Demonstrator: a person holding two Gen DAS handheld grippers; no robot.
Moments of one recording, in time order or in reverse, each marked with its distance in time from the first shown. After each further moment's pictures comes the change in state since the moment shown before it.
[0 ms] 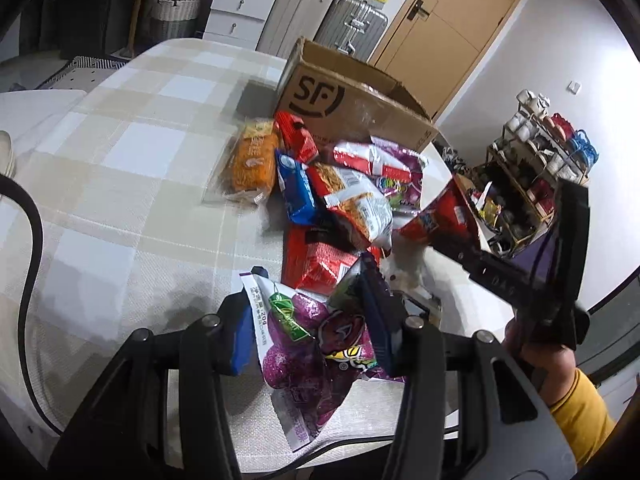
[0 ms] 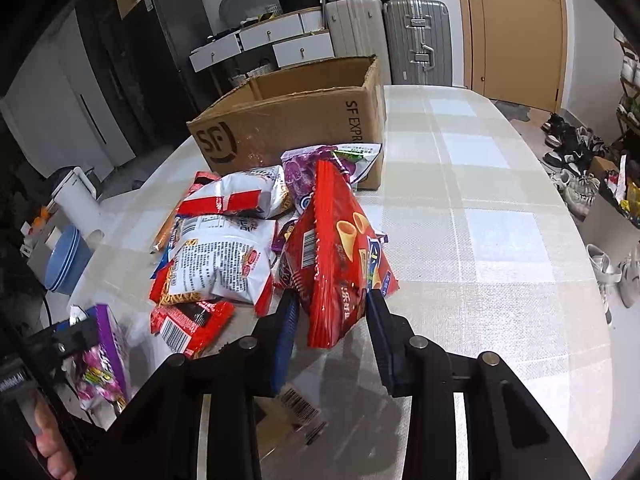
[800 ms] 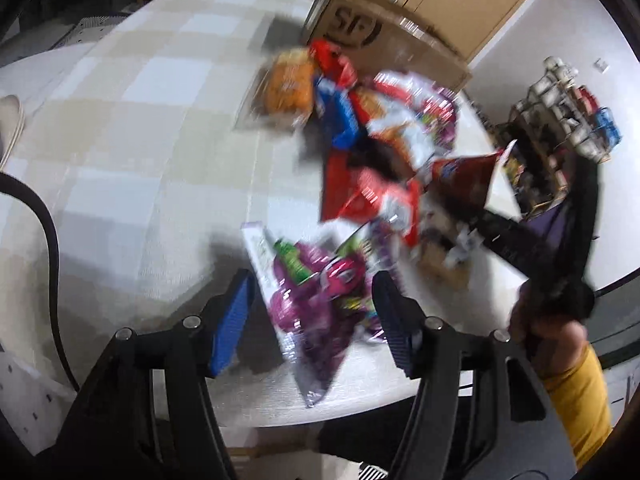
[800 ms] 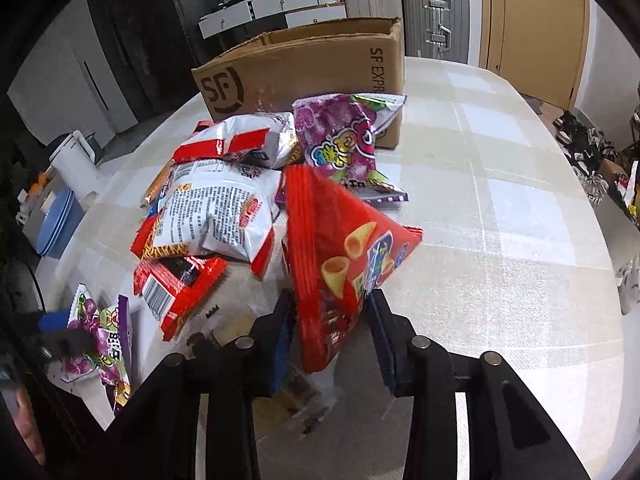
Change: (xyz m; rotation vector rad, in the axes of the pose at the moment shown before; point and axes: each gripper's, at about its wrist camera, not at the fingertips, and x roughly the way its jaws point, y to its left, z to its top) left arm 0.015 0.019 -0.021 -0.043 0.246 0.067; right arm 0.023 0.010 -0.019 -0.072 0.091 -0.010
